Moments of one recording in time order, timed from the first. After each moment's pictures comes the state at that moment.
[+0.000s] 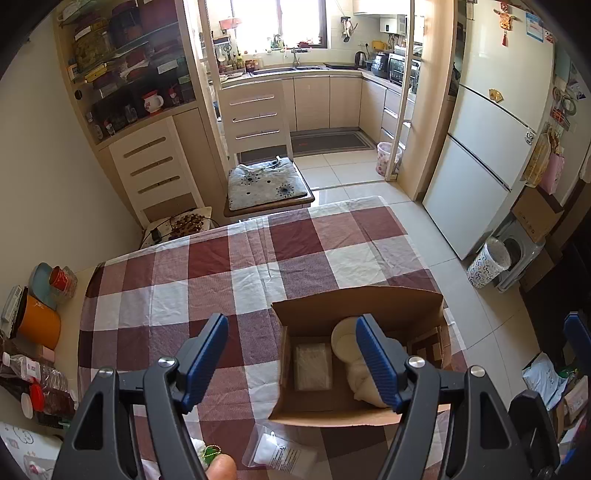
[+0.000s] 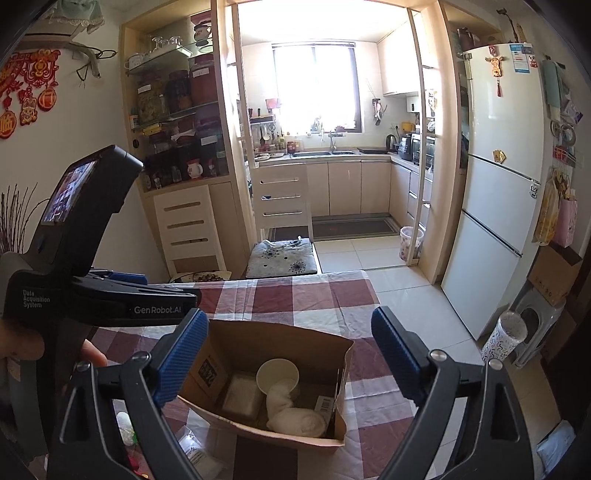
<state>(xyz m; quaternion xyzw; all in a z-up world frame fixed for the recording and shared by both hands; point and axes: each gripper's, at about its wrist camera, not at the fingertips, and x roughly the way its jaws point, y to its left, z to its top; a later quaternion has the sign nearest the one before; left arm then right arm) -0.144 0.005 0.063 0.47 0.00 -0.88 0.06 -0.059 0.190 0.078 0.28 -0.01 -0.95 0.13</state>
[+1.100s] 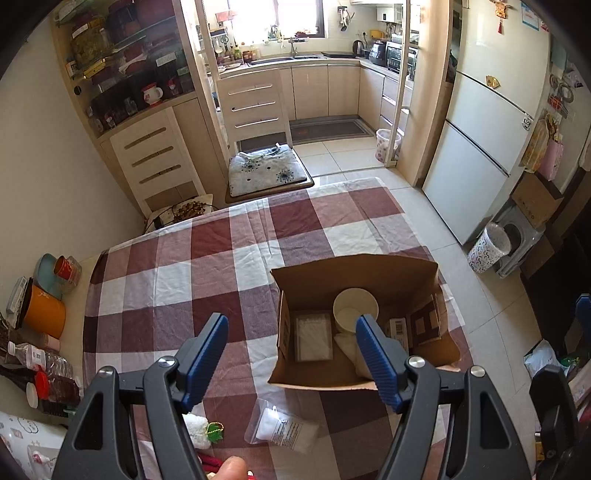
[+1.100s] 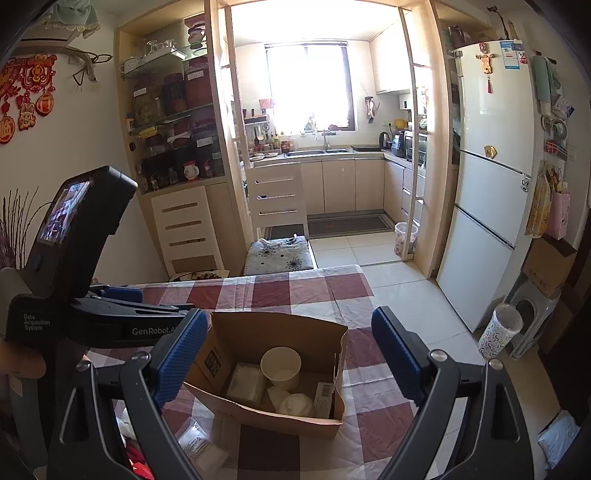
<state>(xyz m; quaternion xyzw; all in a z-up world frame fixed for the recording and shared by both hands) -0.115 0.013 0.058 0.49 -0.01 -0.87 0.06 -0.038 0.188 0.085 0.28 -0.02 -0.95 0.11</state>
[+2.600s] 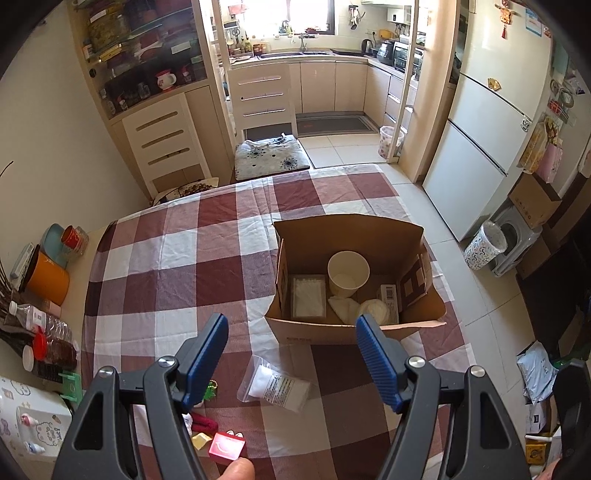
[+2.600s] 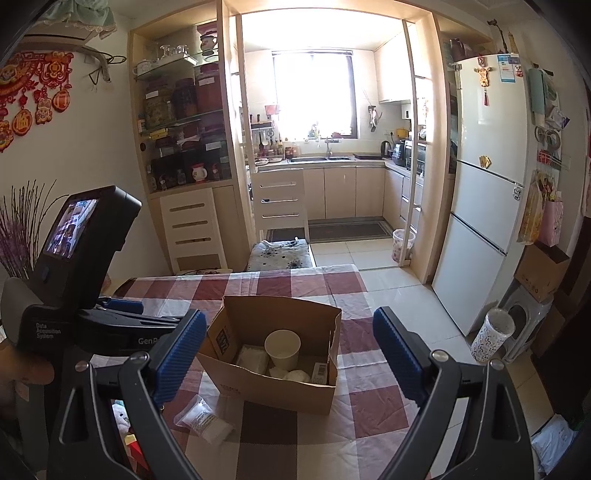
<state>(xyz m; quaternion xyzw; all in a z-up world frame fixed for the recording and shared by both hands) -0.049 0.022 0.062 0.49 0.02 -0.86 0.08 0.027 0.198 0.104 0.27 -0.01 -0.96 0.12</state>
